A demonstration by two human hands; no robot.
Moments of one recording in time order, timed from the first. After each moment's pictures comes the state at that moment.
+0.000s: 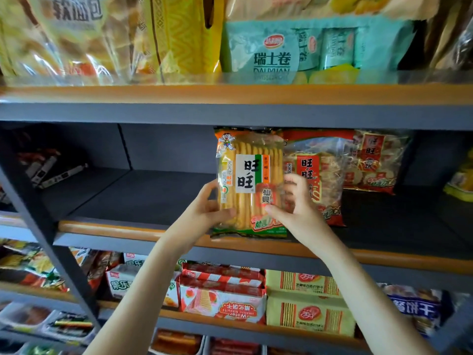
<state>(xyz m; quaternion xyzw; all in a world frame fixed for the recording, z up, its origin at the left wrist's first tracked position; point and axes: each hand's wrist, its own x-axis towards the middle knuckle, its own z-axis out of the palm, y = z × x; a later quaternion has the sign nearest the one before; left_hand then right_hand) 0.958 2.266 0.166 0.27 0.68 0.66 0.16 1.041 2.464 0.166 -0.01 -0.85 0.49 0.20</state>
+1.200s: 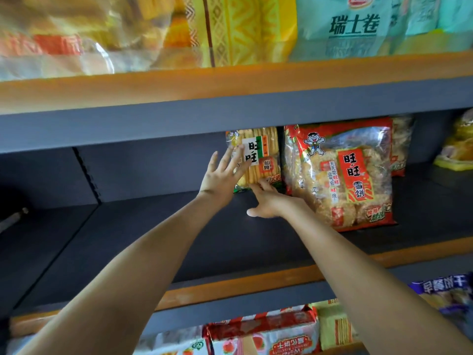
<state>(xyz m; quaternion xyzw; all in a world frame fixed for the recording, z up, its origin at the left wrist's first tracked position) 0.714 2.329 0.142 0.46 0.82 -0.12 -0.31 0.843 2.423 0.150 -0.21 -0.96 0.17 -0.05</state>
